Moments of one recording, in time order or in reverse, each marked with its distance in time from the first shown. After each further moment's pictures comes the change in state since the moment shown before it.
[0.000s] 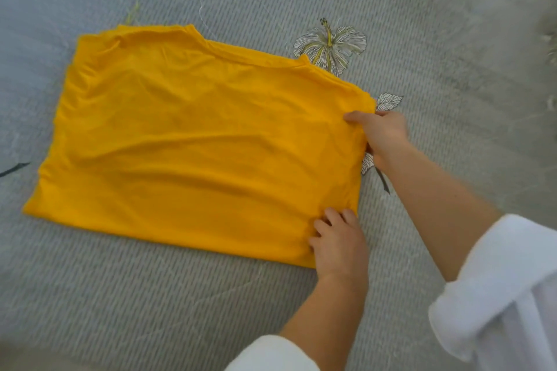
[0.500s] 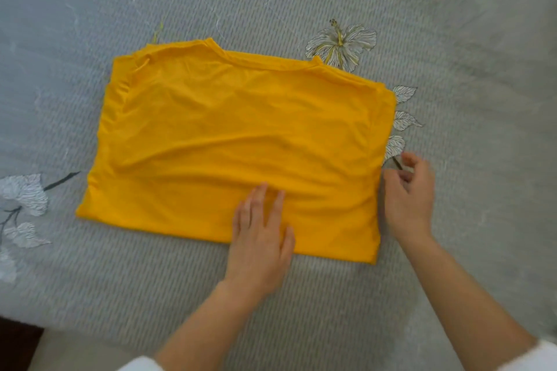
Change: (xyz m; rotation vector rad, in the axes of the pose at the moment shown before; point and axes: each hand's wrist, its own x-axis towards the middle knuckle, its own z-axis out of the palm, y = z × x) left_hand -0.033 -0.155 -0.033 -0.069 0.310 0.135; right_hand -0.065 0.104 -0.021 -0.127 0.201 -0.420
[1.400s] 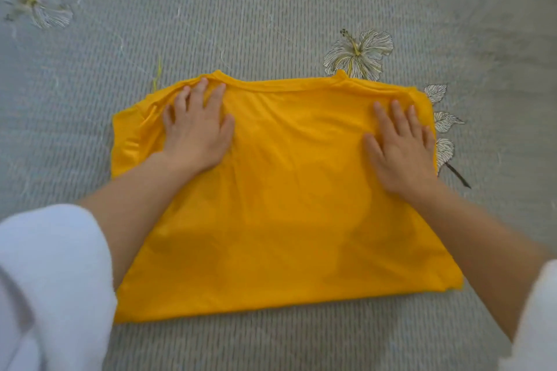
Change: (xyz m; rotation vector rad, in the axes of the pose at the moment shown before) left_hand 0.238 -0.143 -0.105 0.269 -0.019 0.053; right_hand 0.048 -0.051 0.089 -0.791 -0.176 -0.191
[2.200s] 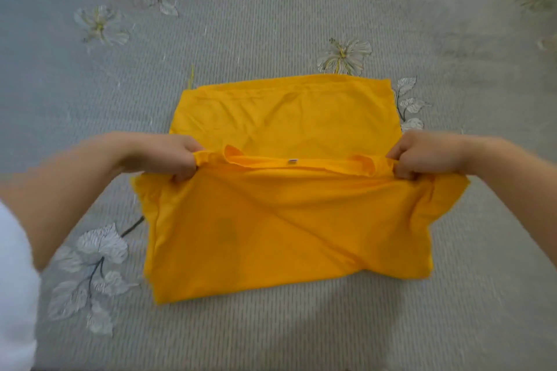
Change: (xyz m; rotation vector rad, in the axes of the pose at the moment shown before) left_hand -0.112 -0.032 -0.122 -0.307 -0.863 0.061; right_hand -0.084 0.002 -0.117 0.228 -0.733 -0.007
